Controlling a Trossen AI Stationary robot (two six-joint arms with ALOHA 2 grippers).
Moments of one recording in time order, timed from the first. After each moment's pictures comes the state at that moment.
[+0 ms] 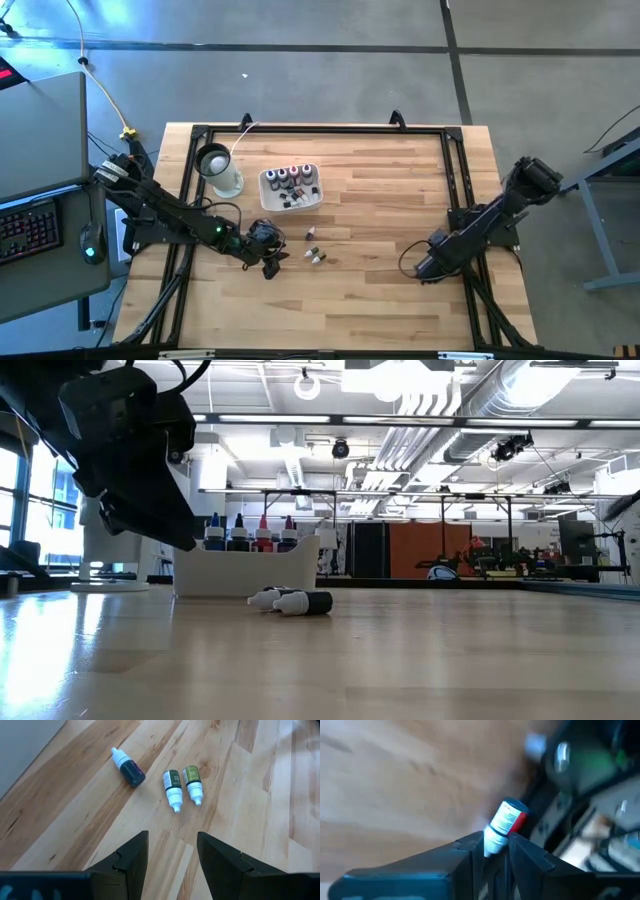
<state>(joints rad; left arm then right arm) -0.46 1.38 0.57 0.07 -0.41 -0.86 0.70 1.46 0.62 -1.08 -0.29 1.73</state>
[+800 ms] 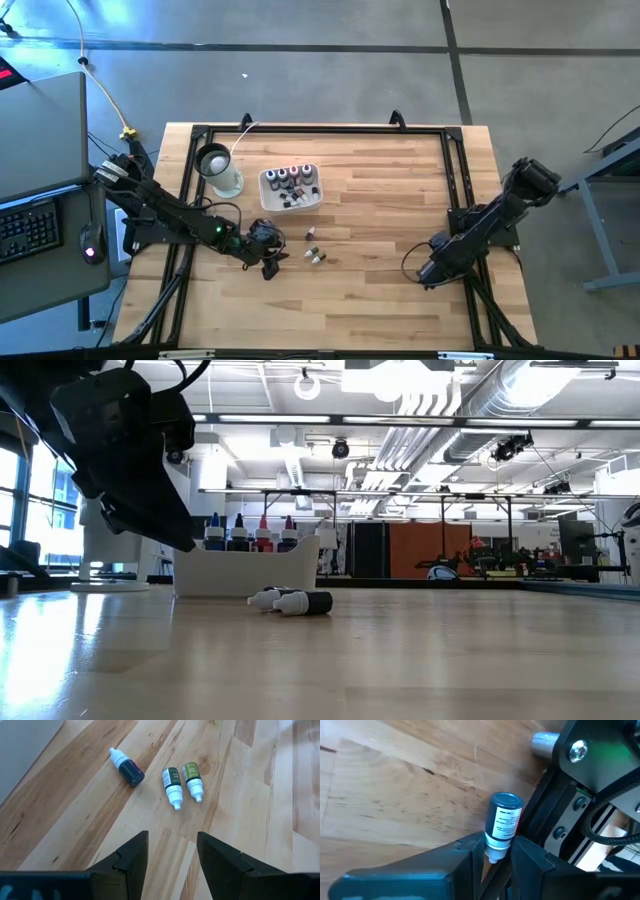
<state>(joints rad) -0.46 1.38 0.57 0.06 -0.40 -0.82 0.75 1.51 0.57 -0.94 -0.27 1.84</state>
